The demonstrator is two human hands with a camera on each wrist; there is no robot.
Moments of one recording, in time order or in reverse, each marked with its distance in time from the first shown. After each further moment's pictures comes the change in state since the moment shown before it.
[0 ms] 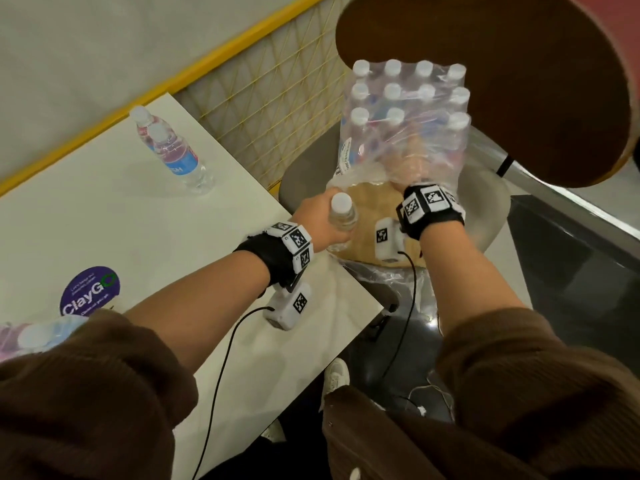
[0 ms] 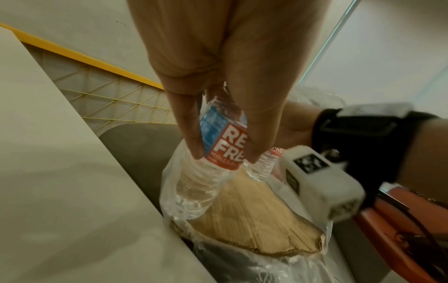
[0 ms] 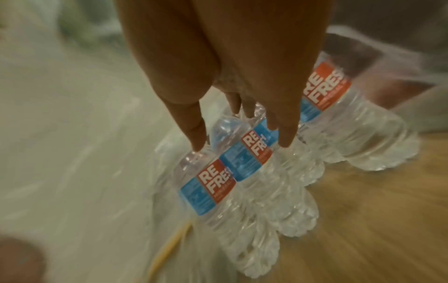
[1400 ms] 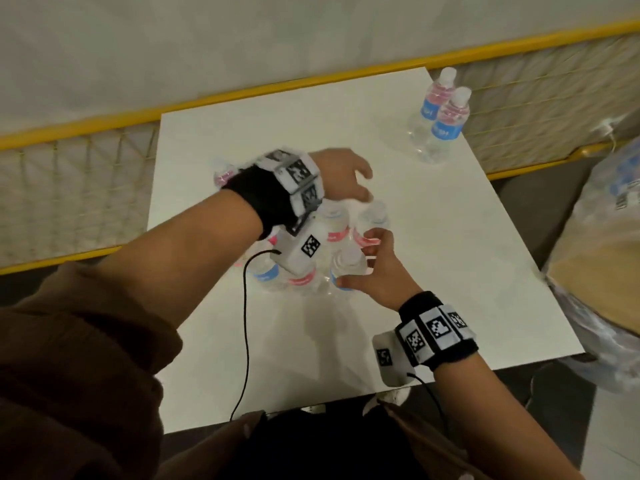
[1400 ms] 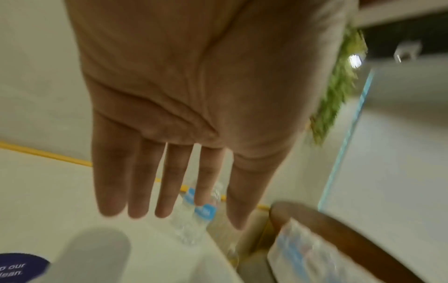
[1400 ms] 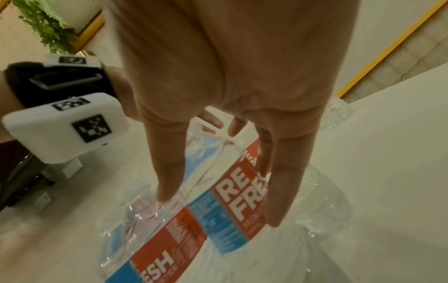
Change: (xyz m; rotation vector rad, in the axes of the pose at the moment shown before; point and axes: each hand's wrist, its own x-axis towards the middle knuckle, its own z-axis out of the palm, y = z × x) left_hand -0.260 -0.170 -0.238 0.326 0.067 -0.290; right_hand -0.252 -0.277 0.175 0.687 -0.639 -0.543
